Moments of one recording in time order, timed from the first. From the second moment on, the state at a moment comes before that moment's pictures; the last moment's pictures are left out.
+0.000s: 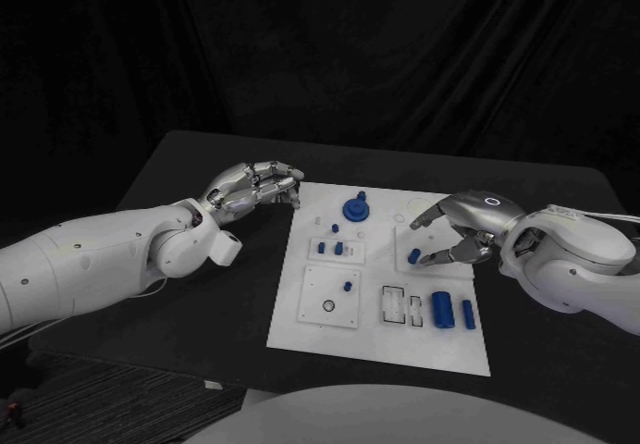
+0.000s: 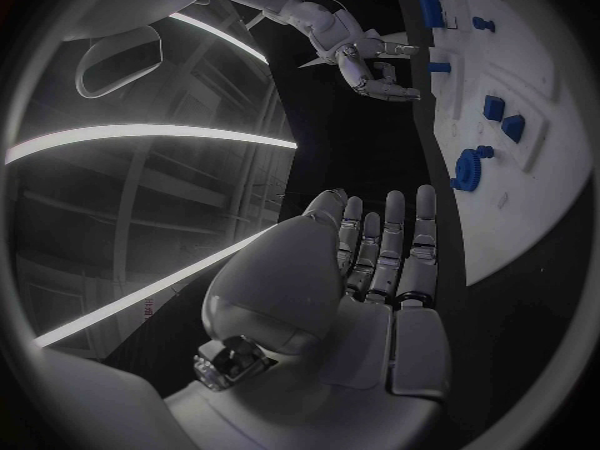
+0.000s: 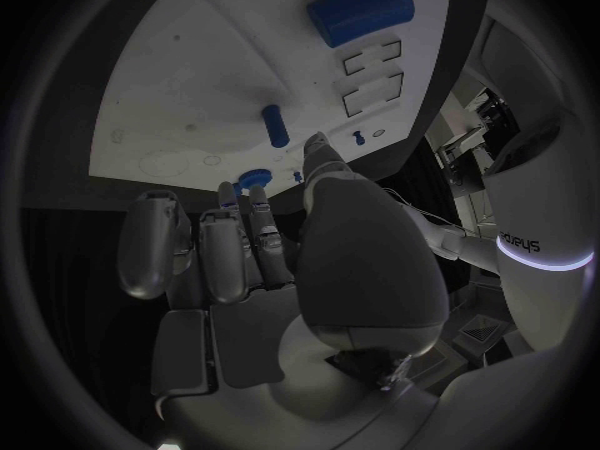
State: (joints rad) left arm 1.20 -0.82 -0.22 1.33 -0.23 0.12 0.62; left_hand 1.53 0.22 -0.08 0.11 0.51 0.47 0.13 0.61 0.24 0.13 0.14 0.85 0.52 0.39 0.15 0.93 0.62 0.15 0.59 0.24 0.21 1.29; right arm 1.28 -1.09 -0.25 1.79 -1.65 -0.30 -0.19; right_hand 1.34 -0.25 0.05 0.30 0.06 0.86 0.06 0.06 0.08 0.82 0.14 0.23 0.14 1.46 0.04 1.39 1.23 0.06 1.46 0.14 1.22 1.31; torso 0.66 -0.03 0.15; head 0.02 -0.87
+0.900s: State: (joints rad) left arm 1.20 -0.82 -0.22 1.33 -0.23 0.12 0.62; left_hand 1.53 0.21 -0.07 0.11 0.51 0.47 0.13 0.61 0.24 0.13 0.14 0.85 0.52 0.39 0.15 0.93 0.62 0.15 0.59 0.24 0.21 1.30; right arm 1.22 -1.03 -0.25 1.75 -1.64 -0.30 -0.17; right_hand 1.45 -0.13 0.12 0.27 0.10 0.93 0.09 0.07 0.07 1.02 0.10 0.20 0.07 1.47 0.02 1.39 1.22 0.06 1.46 0.13 1.22 1.31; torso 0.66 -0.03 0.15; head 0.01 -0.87
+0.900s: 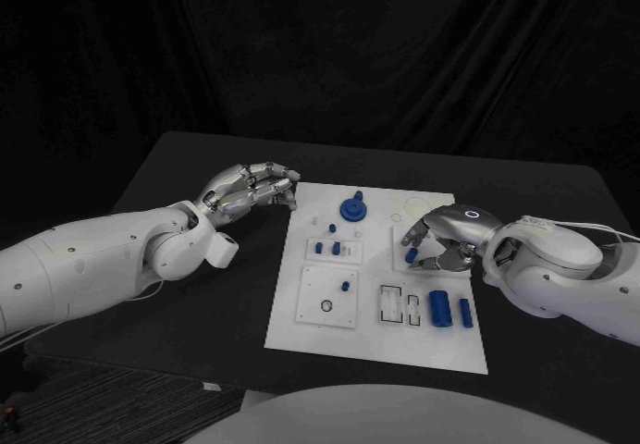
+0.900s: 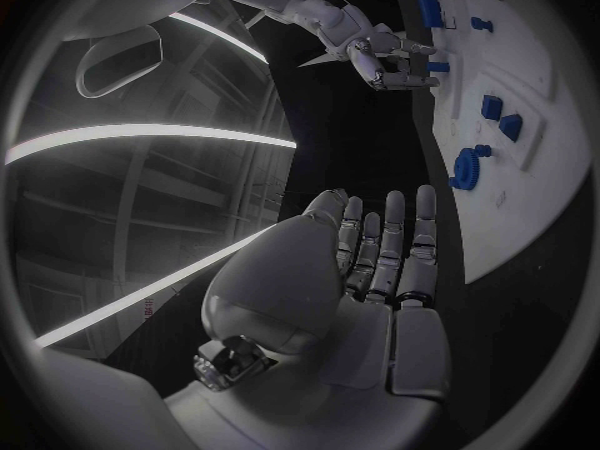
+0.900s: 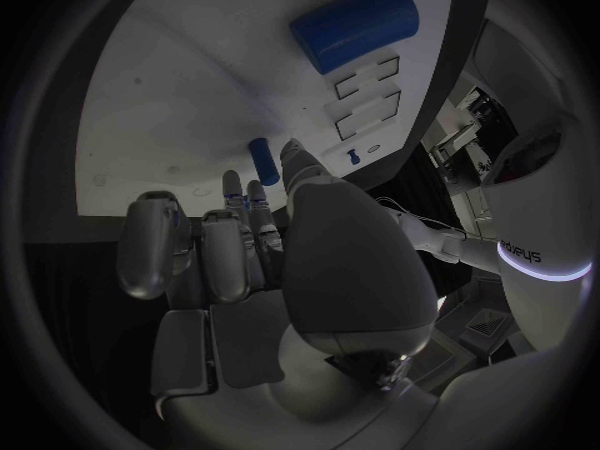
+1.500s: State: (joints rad) left arm 1.19 -0.82 -0.22 1.33 -0.23 0.13 0.62; left_hand 1.53 0.21 -0.07 0.10 0.51 0.47 0.13 0.61 0.24 0.14 0.14 0.85 0.52 0.39 0.15 0.93 0.61 0.15 0.59 0.24 0.21 1.30; right arm 1.20 -1.00 -0.25 1.72 -1.64 -0.30 -0.15; right_hand 1.53 -0.10 0.18 0.21 0.22 1.05 0.11 0.10 0.09 1.09 0.09 0.18 0.06 1.47 0.01 1.38 1.21 0.06 1.46 0.11 1.21 1.31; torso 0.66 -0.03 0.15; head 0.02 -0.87
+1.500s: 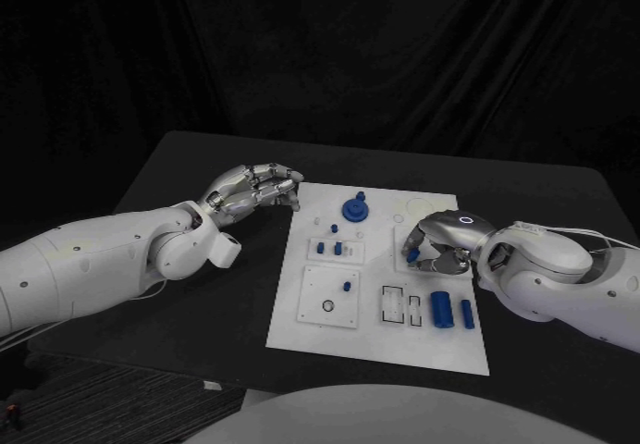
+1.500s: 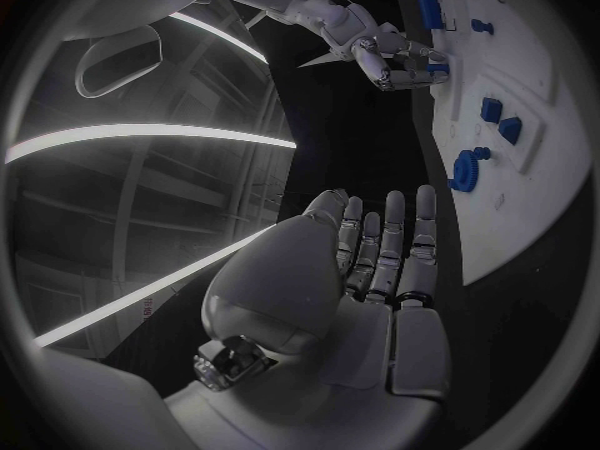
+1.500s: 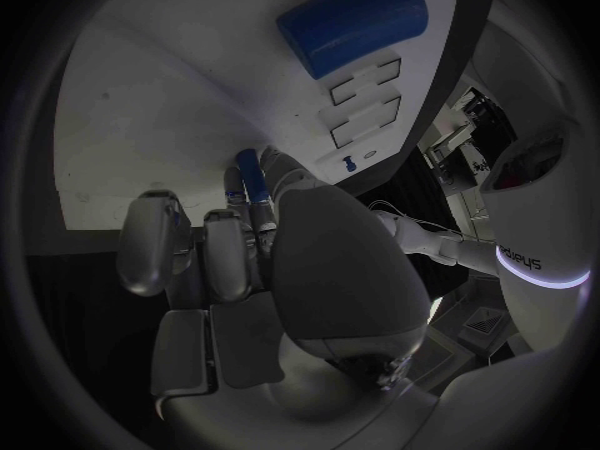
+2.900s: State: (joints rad) left arm 1.18 -0.82 -0.22 1.33 -0.23 0.13 0.61; left_hand 1.53 0.21 -0.06 0.10 0.52 0.48 0.13 0.61 0.24 0.14 0.14 0.84 0.51 0.39 0.15 0.93 0.61 0.15 0.59 0.25 0.21 1.30; right arm 1.20 -1.03 -0.25 1.75 -1.64 -0.35 -0.15; right_hand 1.59 -0.11 0.27 0.15 0.23 1.18 0.11 0.14 0.15 1.21 0.09 0.16 0.07 1.47 -0.03 1.38 1.23 0.06 1.47 0.08 1.24 1.31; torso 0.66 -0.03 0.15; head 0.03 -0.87
